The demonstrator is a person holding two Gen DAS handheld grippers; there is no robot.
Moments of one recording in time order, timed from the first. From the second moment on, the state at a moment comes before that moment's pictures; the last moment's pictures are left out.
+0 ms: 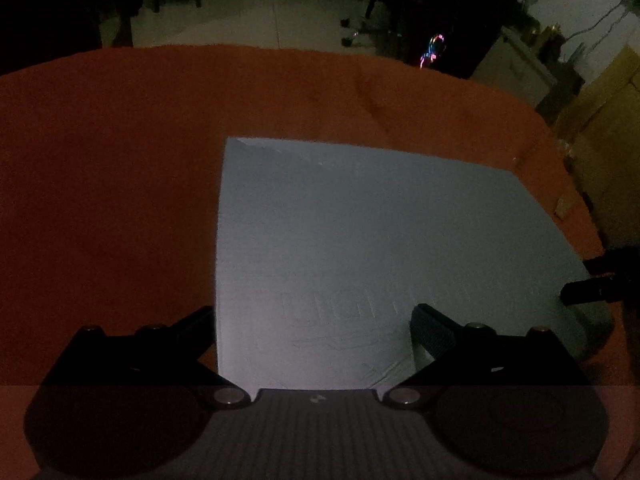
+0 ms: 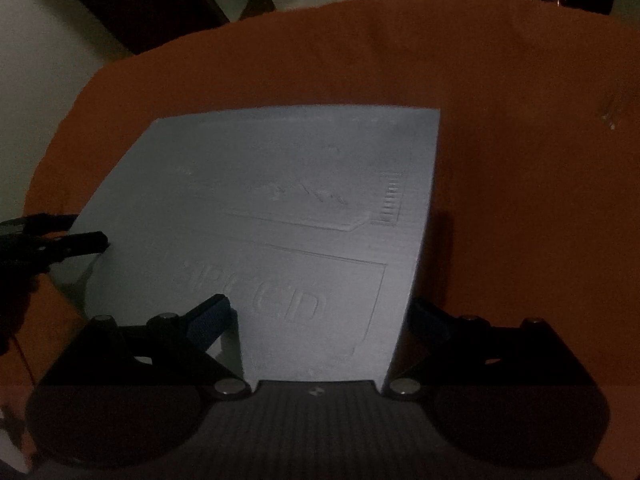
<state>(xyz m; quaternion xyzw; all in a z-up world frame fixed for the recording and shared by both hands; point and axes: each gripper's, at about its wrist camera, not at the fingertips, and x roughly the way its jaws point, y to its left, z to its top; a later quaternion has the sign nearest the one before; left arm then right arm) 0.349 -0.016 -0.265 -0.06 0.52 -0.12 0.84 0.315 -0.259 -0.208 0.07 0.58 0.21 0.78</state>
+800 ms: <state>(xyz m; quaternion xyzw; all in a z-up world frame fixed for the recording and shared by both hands) 0.152 -0.059 -0.199 -0.01 0.49 -0.09 0.87 0.069 -0.270 -0.191 0.05 0.55 0.20 0.81</state>
